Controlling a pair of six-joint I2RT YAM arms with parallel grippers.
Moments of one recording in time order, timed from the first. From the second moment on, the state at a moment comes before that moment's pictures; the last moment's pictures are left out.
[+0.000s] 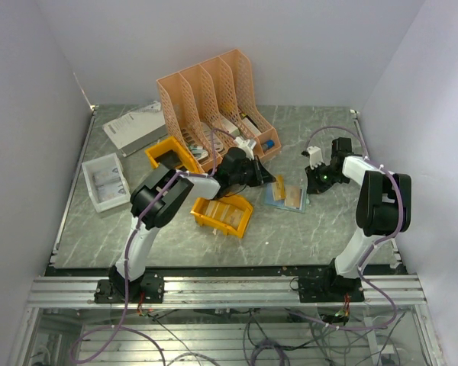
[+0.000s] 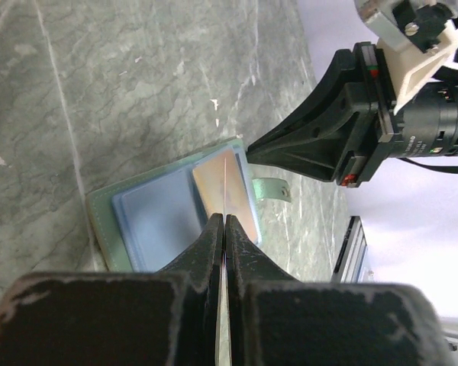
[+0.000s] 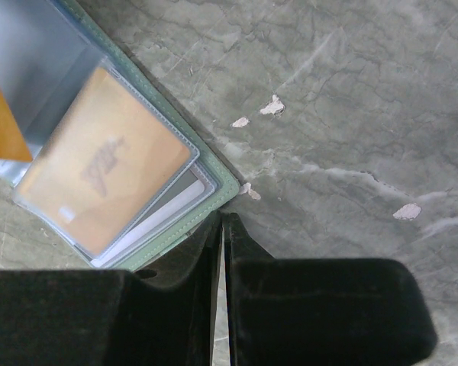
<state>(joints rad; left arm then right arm) -0.77 2.18 1.27 0.58 0.35 -0.87 -0.10 1.81 1.09 -0.55 -0.46 -0.64</state>
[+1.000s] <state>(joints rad) -0.77 2.21 1.27 0.57 0.36 -0.87 -0.10 1.81 1.09 -0.55 -0.46 -0.64</state>
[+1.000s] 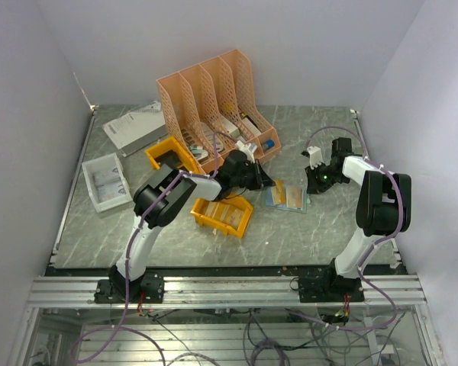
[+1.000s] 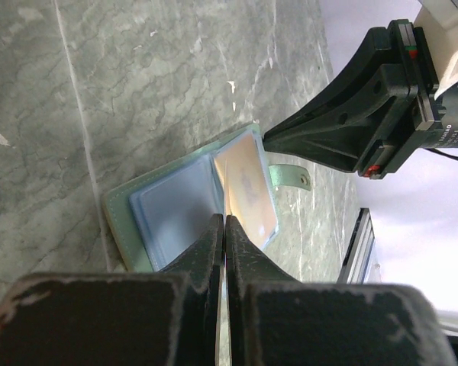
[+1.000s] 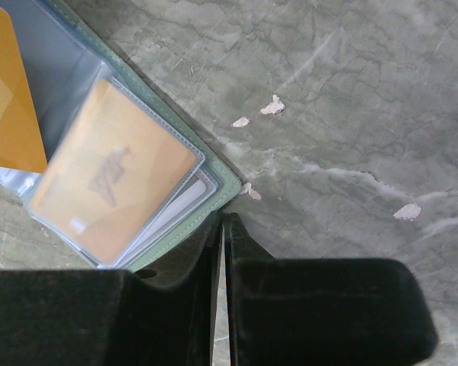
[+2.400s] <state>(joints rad) -0.77 2.21 1.27 0.59 0.38 -0.93 -0.10 1.81 1.10 -0.56 -0.46 -0.65</state>
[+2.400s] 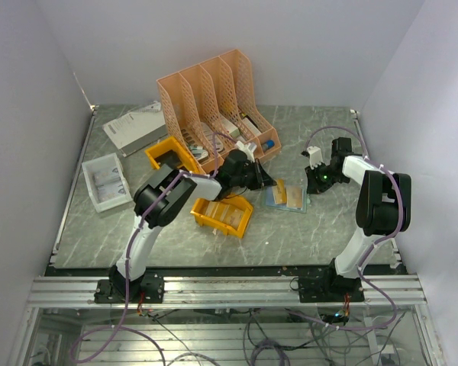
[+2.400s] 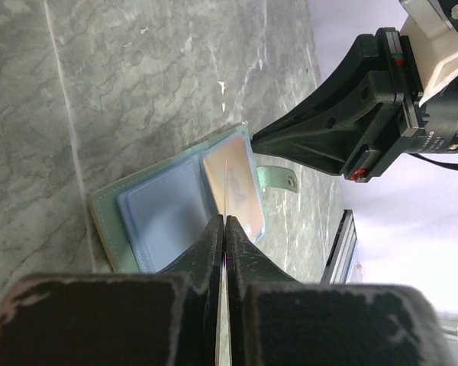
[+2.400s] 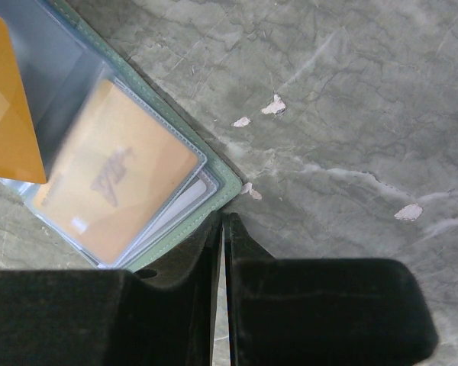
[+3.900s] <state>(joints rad) -0.79 2.27 1.42 0.35 0.38 -0.85 -0.10 1.81 1.10 -0.57 -0.46 -0.65</state>
